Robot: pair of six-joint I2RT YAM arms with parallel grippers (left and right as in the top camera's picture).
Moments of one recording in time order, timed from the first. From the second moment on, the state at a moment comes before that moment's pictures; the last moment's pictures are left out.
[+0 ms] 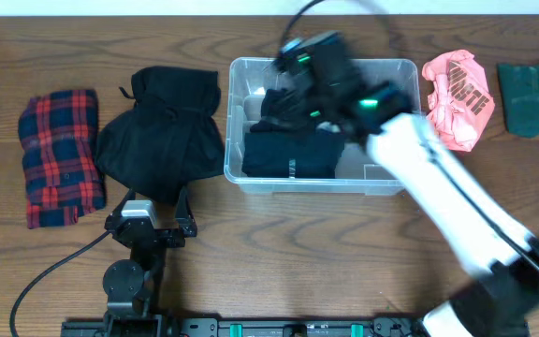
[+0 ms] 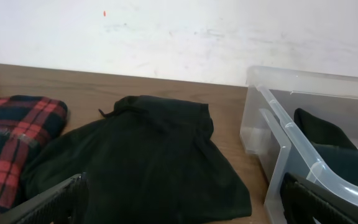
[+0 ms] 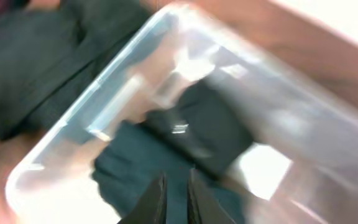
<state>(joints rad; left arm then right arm) -0.03 0.01 0.02 -0.11 0.01 -0.12 0.53 1.70 1.64 -0.79 -0.06 -0.01</state>
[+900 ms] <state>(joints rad) -0.03 0.01 0.02 -0.11 0.01 -0.12 -0.39 1.79 1.65 -0.72 0.05 0.02</state>
